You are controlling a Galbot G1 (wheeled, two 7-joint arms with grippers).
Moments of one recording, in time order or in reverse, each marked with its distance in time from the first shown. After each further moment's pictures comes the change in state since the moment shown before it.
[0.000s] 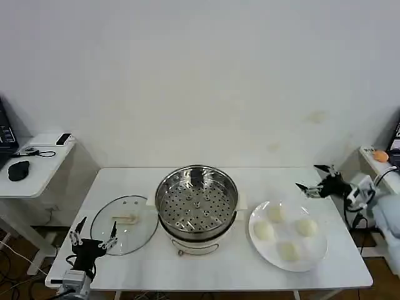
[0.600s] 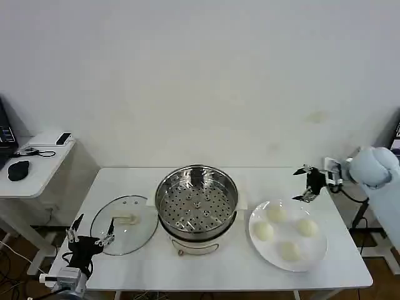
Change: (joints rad) left arm -0.001 -0.011 -0.045 -0.030 -0.021 0.027 0.028; right arm 0.438 0.031 -0.572 -0.242 -0.309 0.121 -0.267
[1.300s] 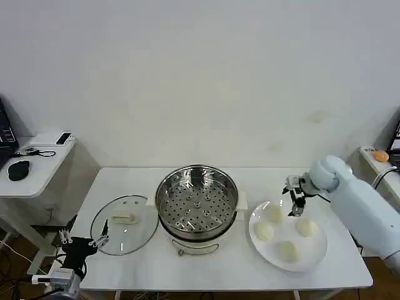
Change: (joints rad) left arm 0.006 0.001 -0.027 0.000 0.000 0.008 0.011; right arm -0.004 0.138 -0.099 -0.161 -0.181 0.032 0.007
